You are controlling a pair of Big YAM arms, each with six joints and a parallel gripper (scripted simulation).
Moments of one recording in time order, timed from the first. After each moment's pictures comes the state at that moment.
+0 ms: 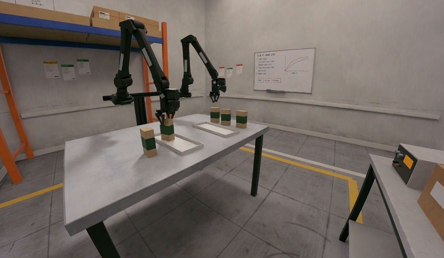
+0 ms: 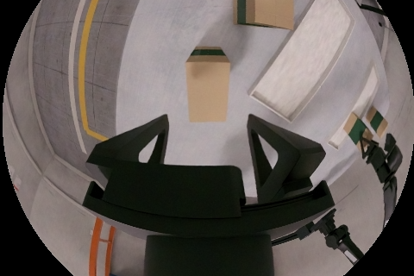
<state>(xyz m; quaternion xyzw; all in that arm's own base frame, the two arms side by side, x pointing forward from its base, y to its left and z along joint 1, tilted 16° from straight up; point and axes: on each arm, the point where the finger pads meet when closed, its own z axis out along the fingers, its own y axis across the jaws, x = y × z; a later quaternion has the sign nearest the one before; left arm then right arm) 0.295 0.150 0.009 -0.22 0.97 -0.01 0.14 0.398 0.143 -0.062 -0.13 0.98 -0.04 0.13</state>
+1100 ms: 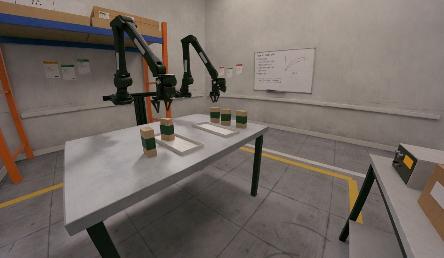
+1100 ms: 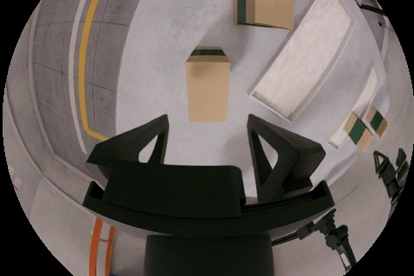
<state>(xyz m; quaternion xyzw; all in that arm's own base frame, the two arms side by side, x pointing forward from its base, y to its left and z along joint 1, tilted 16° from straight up) 0.295 0.150 0.009 -0.22 0.97 -0.01 0.14 0.388 0.121 0.023 -0.06 0.99 -0.03 0.13</state>
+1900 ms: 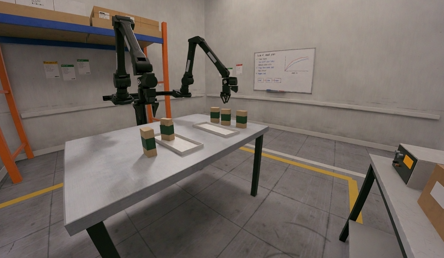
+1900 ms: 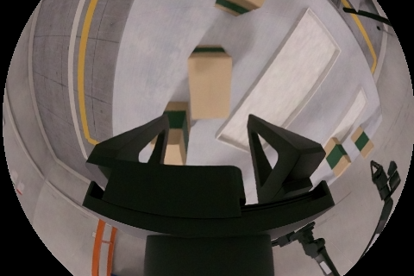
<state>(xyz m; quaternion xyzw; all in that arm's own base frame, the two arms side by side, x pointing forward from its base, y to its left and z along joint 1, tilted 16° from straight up) 0.431 0.139 0.049 -0.22 0.97 -0.01 0.14 0.479 -0.020 0.052 0.06 0.99 -0.01 0.13</state>
